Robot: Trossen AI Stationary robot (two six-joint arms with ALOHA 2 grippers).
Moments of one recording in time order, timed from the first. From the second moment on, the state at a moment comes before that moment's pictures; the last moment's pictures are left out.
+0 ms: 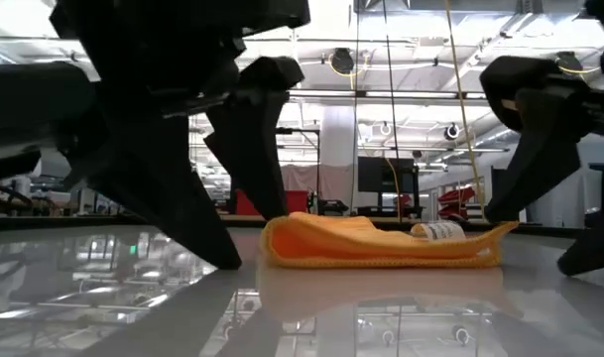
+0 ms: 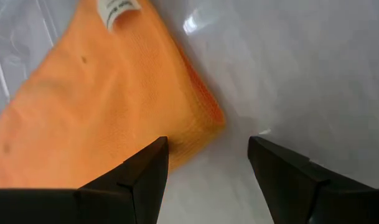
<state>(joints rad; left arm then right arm) -0.57 2.10 1.43 -0.53 -0.42 0.08 0.78 1.83 0.86 -0.01 0.63 0.06</state>
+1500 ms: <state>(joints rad) -0.52 2.17 1.43 -0.34 -0.49 0.11 0.71 1.83 0.86 -0.05 0.58 0.07</state>
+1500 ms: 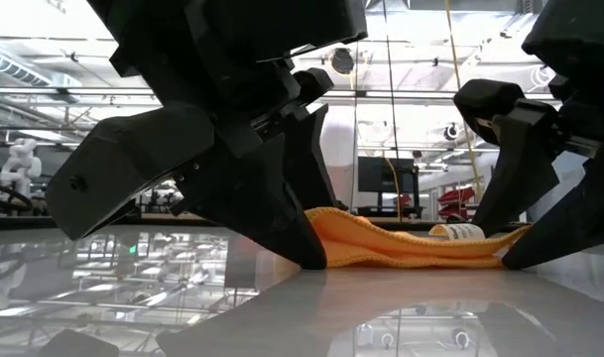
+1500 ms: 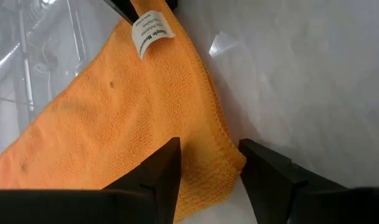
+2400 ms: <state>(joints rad) -0.52 2.17 1.43 -0.34 -0.49 0.11 0.73 1.83 0.86 -0.05 0.57 0.11</state>
